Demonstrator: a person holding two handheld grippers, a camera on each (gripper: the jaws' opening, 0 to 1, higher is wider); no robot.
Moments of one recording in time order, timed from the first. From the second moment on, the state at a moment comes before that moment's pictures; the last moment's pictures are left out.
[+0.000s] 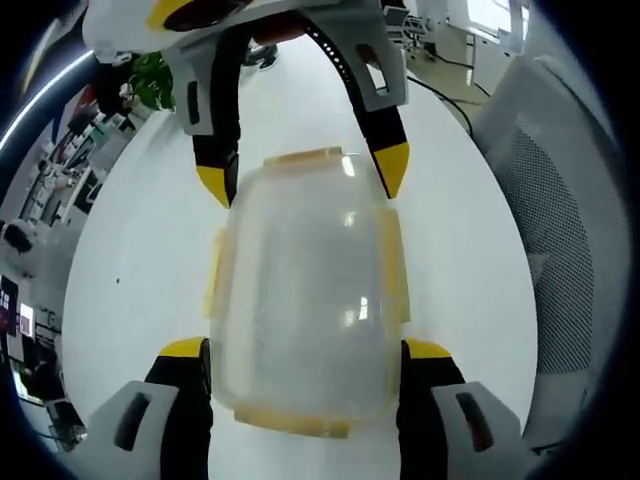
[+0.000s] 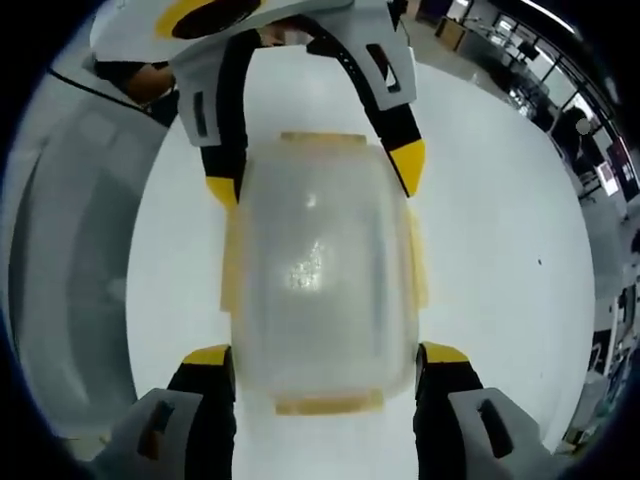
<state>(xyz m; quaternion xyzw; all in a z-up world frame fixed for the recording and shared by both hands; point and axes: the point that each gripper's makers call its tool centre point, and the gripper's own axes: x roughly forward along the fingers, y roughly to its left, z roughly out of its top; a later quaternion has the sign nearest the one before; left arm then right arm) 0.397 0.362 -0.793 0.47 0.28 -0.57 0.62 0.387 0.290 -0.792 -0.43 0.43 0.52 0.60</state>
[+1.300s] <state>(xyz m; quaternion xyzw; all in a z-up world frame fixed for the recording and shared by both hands) 0.400 0.373 -0.794 0.47 0.28 -0.56 0.62 0.392 0.301 -0.793 -0.44 0.43 0.52 0.60</state>
